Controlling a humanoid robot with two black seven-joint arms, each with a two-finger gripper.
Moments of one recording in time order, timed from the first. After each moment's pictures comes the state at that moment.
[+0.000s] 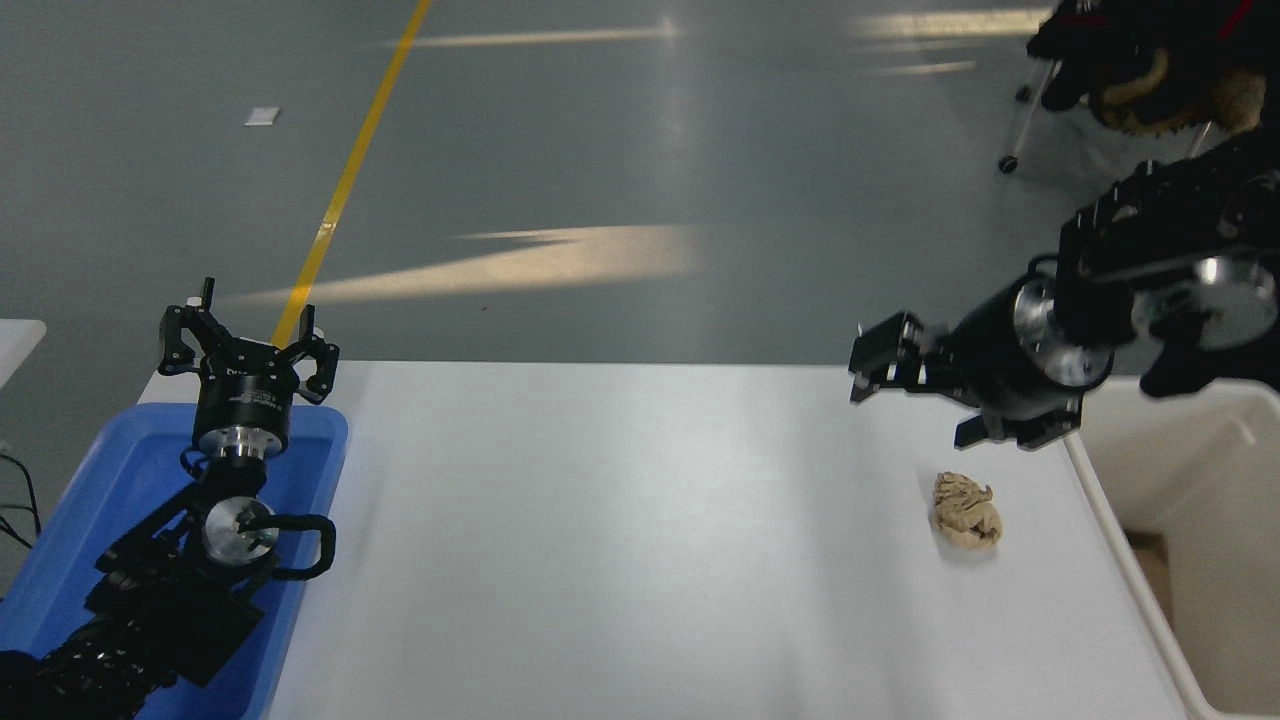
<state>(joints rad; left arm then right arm) -0.61 0.19 -0.97 -0.40 -0.12 -0.53 -0.56 2.37 -0.10 -1.46 1.70 0.40 0.46 0.09</state>
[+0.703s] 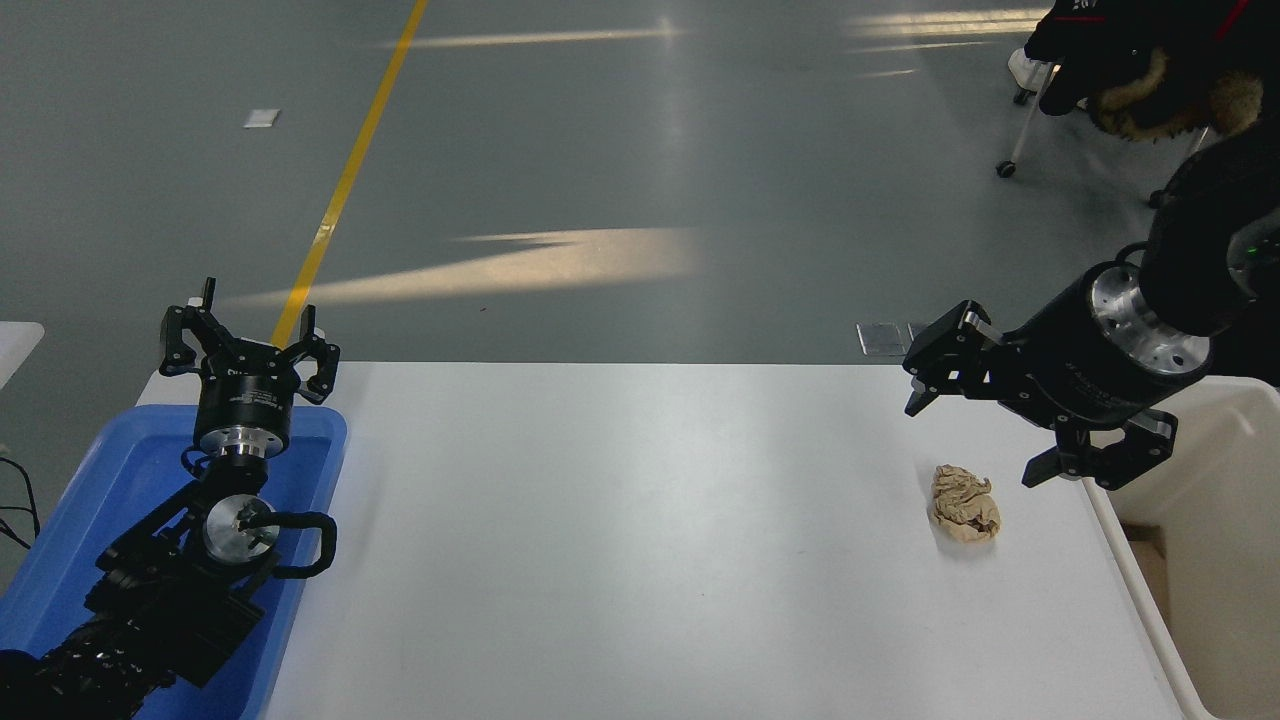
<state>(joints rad) -0.61 0.19 -0.97 -0.40 -0.12 -0.52 -0.56 2.43 0.00 -1.73 1.74 0.63 0.74 0.08</state>
